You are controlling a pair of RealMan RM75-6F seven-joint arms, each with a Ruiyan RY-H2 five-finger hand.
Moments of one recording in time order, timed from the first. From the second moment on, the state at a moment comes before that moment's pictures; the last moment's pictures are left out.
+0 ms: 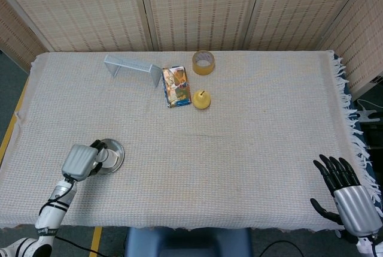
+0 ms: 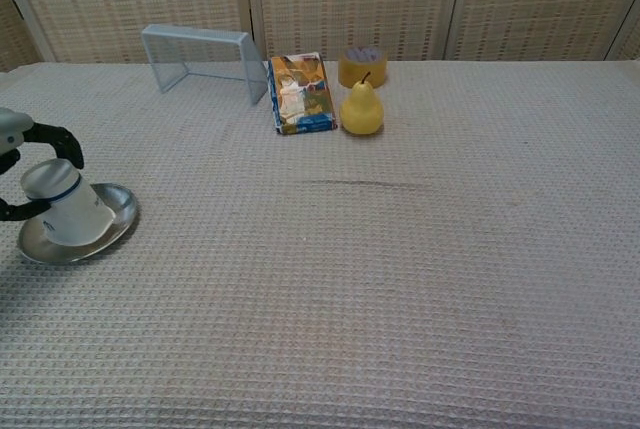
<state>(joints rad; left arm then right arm) -0.47 -1.34 -0.07 -1.57 1.27 1.13 0.44 -0.02 -1.03 -0.06 -1.71 -1.76 1.60 -0.07</state>
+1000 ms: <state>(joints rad) -0.33 -1.31 -0.10 -1.54 1.17 1.32 0.39 -0.01 -1.03 -0.06 -1.71 -1.76 1.58 -0.09</state>
